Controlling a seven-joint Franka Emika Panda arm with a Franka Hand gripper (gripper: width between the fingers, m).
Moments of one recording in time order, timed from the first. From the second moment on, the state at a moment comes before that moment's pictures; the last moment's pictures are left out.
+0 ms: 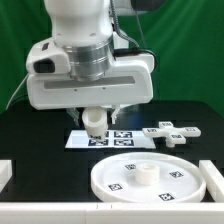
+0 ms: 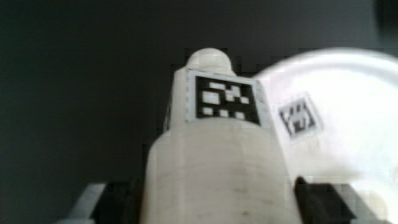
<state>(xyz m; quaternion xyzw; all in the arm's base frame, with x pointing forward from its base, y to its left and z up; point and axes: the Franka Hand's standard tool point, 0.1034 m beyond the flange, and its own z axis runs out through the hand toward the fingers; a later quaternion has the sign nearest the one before) 0.519 -0.052 0.099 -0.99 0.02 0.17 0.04</state>
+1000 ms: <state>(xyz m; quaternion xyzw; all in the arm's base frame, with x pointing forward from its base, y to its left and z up) 0.553 -0.007 0.121 -1.00 0.03 -0.09 0.01</state>
